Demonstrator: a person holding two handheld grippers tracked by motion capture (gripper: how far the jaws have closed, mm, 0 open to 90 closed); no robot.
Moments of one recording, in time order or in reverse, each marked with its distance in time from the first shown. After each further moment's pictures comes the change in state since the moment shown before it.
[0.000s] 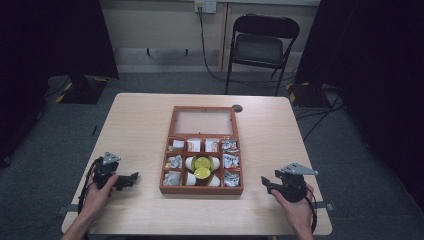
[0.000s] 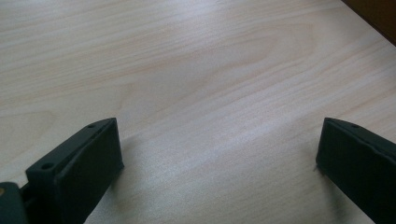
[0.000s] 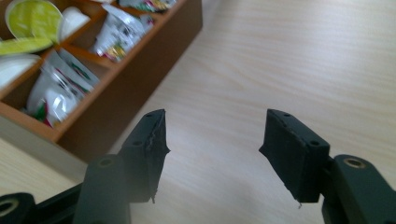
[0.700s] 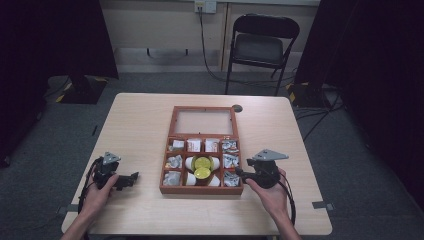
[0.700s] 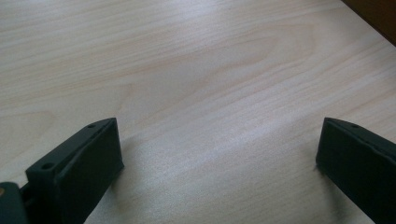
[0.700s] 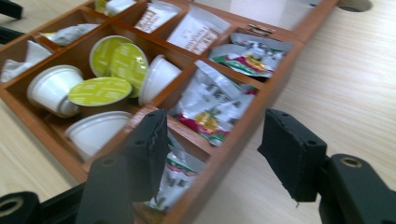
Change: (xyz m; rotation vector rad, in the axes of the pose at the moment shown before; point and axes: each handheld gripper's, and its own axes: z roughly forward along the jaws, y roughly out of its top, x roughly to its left) left arm 0.000 0.000 0.000 0.000 0.004 -0.001; right arm 0.050 0.047 0.038 -0.012 0.157 -0.106
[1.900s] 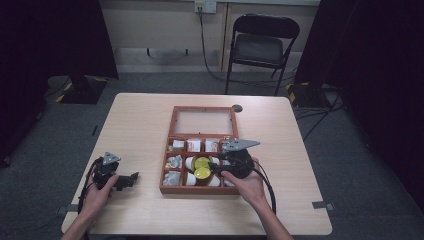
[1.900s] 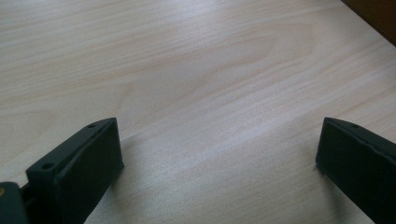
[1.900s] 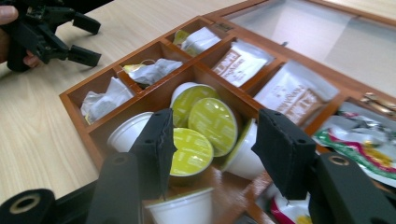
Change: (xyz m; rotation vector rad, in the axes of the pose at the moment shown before) left arm 0.000 0.000 -0.001 0.002 0.000 0.006; right arm 0.043 0.048 0.038 0.005 0.198 -0.094
